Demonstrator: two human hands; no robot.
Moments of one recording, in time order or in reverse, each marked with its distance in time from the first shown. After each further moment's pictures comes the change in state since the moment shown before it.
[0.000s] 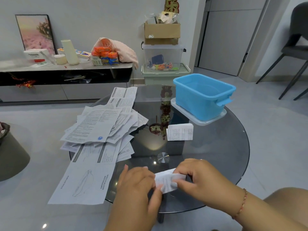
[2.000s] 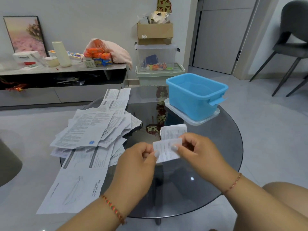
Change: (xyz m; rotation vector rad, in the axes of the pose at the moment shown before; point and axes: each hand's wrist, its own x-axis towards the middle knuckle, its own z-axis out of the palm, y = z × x) left_hand 0.077 0.033 -0.021 -0.337 -0.207 -0.502; right_hand 0.023 0.006 -0.027 0.222 0.327 0.200
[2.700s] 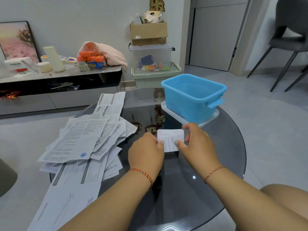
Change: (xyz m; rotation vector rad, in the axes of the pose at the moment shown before) left_hand 0.075 -0.002 0.057 0.416 0.047 -0.046; right_hand 0.049 0.045 0.018 -0.299 0.298 0.177
